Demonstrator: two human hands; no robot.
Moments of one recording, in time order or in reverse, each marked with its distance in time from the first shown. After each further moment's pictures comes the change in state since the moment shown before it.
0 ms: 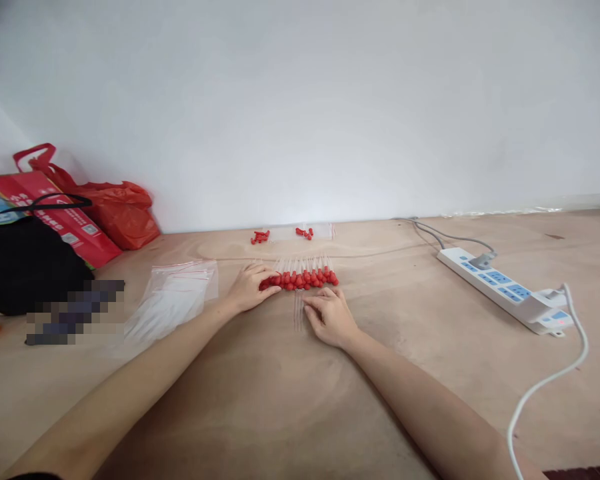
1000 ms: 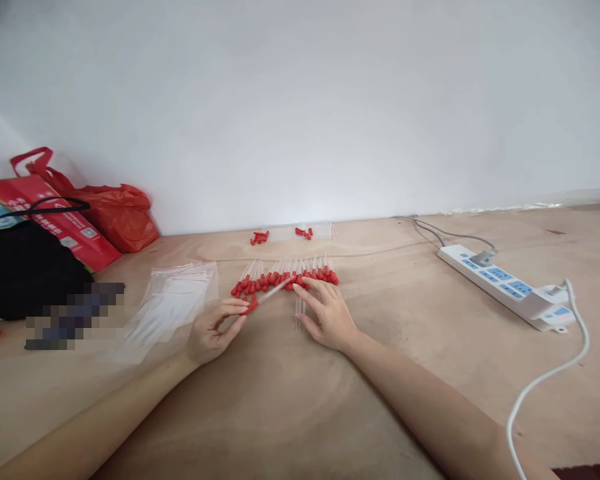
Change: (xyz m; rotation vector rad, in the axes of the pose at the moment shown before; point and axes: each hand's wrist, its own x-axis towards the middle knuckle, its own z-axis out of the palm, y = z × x) left_hand -0.077 0.023 -0.034 -0.341 0.322 0.056; right_hand 0.000 -0.006 -0.002 -0.098 0.132 -0.169
